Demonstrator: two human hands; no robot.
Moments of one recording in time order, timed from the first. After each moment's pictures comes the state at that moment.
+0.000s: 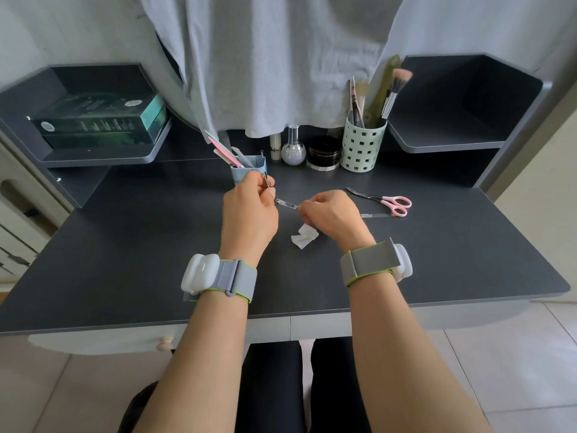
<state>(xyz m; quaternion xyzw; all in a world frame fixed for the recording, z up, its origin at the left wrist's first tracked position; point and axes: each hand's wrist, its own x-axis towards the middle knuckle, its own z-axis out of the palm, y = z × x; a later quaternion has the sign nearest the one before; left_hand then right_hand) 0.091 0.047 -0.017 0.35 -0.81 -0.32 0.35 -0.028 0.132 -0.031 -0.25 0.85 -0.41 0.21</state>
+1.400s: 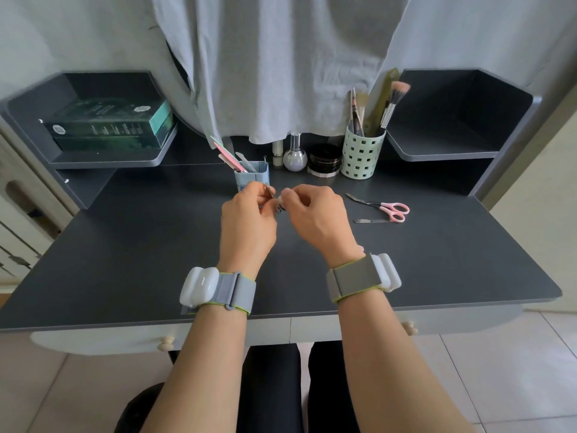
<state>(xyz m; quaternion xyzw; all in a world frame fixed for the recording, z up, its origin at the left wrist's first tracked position) 0.107 0.057 -0.017 0.34 -0.80 -0.33 0.37 0.006 0.127 -0.017 -0.35 0.81 -0.46 0.07</state>
